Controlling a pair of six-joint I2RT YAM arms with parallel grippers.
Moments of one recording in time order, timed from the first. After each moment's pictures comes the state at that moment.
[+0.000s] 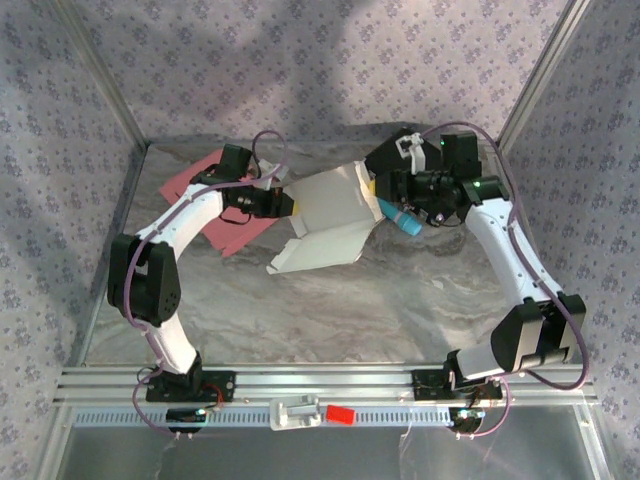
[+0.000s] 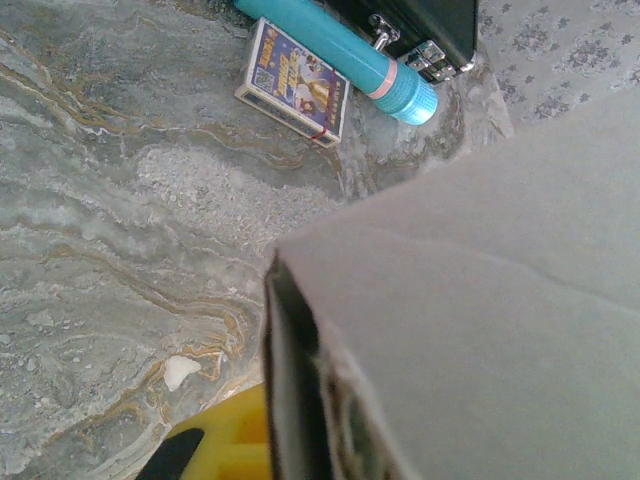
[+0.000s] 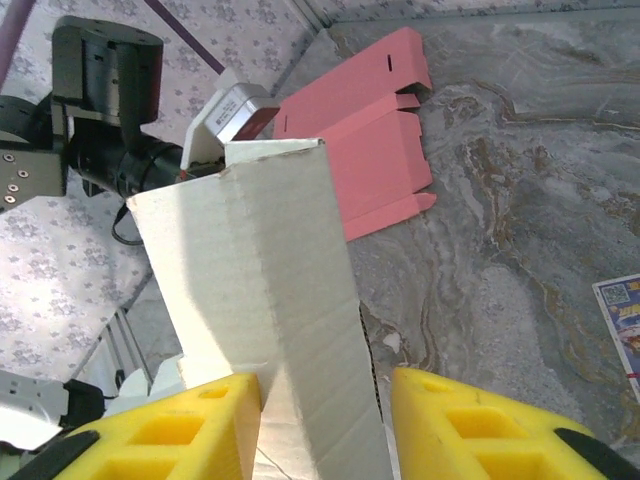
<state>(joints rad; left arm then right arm) -0.32 1.76 1.41 -0.64 0.77 -0.17 0.18 1.43 1.39 -0.63 -0.82 0.12</state>
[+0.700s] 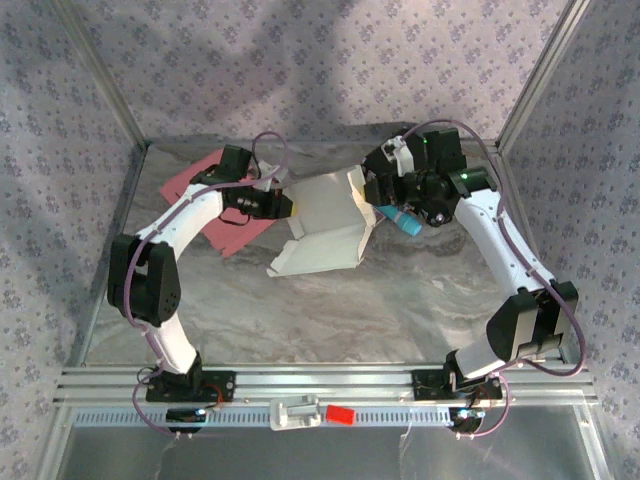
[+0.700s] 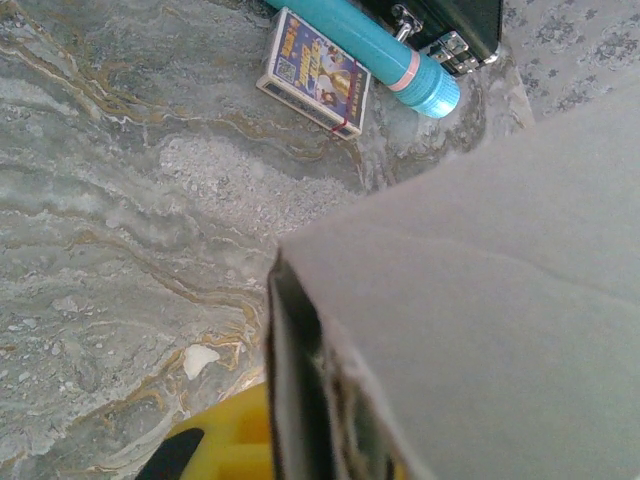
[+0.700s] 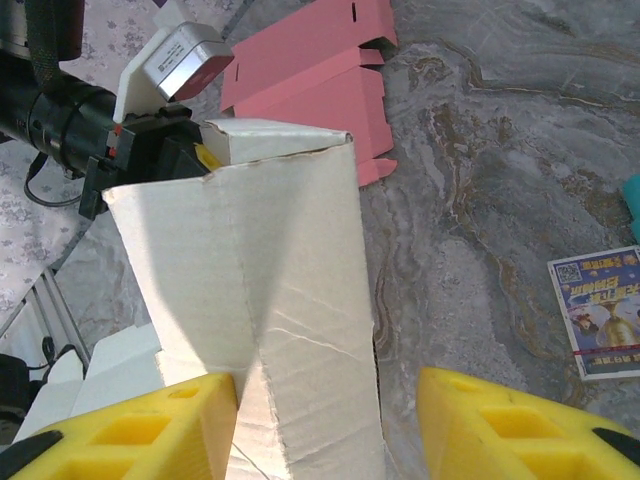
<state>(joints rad) -0.33 1.76 1.41 -0.66 0.73 -0.16 0.25 1.50 1.48 -0.76 -0.68 0.00</state>
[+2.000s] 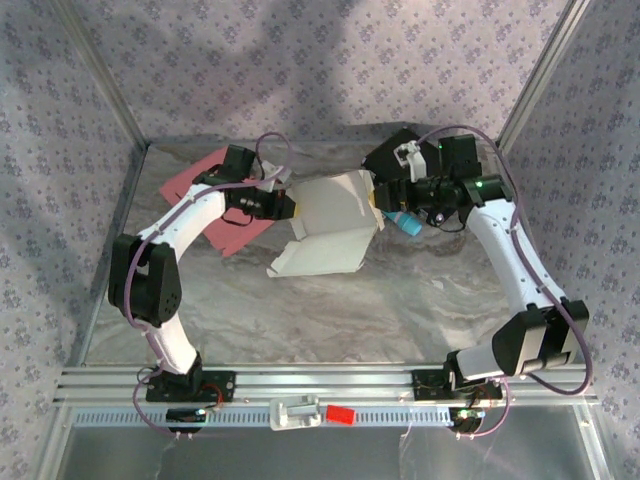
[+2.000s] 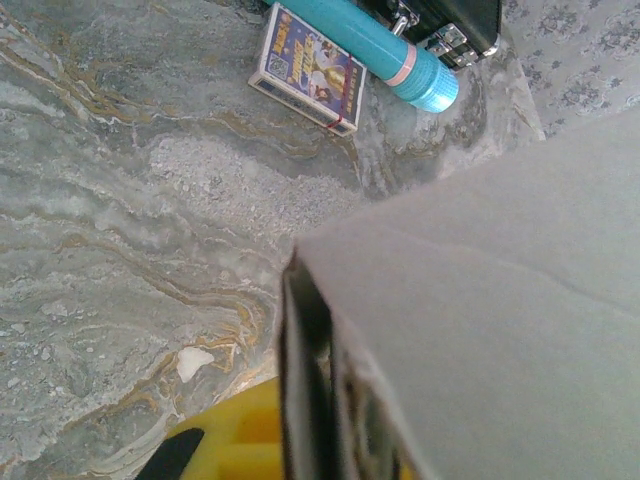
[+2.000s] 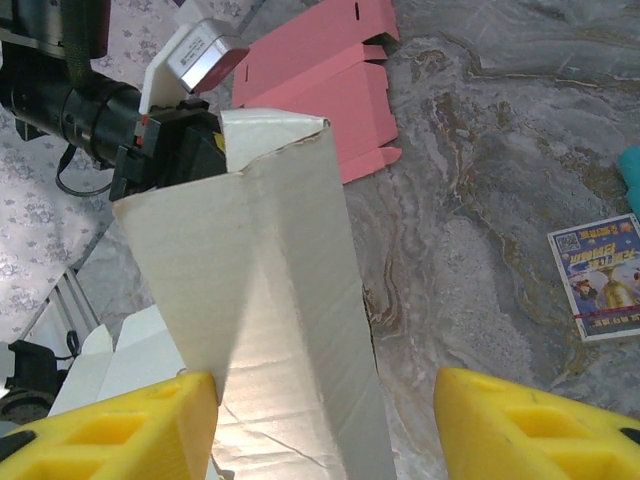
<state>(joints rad) -0.34 1.76 1.42 -0.66 0.72 -0.15 0.19 1.42 1.42 -0.80 -0.73 0.00</state>
